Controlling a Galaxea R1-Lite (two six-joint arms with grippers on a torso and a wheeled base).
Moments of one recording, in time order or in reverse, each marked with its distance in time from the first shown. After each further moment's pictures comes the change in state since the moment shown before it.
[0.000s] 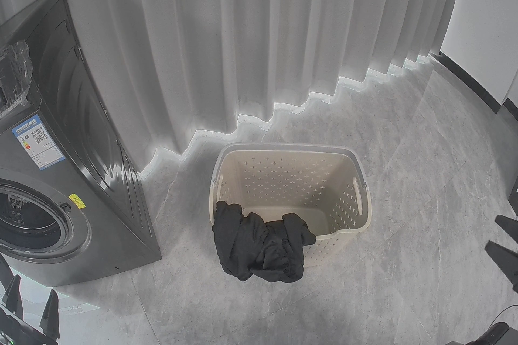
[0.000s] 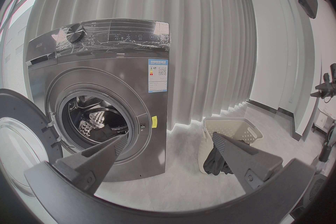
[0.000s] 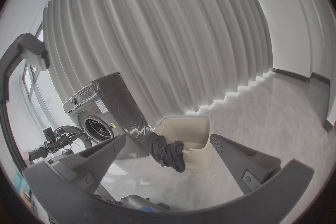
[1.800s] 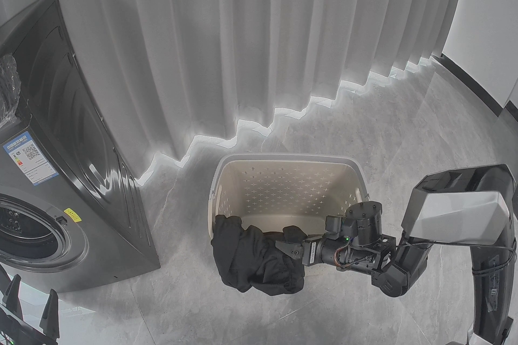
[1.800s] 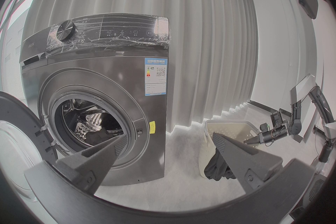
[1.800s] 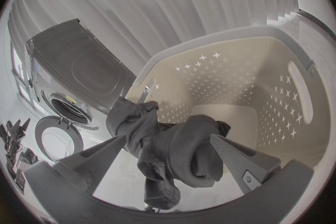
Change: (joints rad) left arm 0.000 0.000 0.000 0.000 0.000 -0.003; right arm 0.510 1.823 -0.381 -1.071 -0.294 0.186
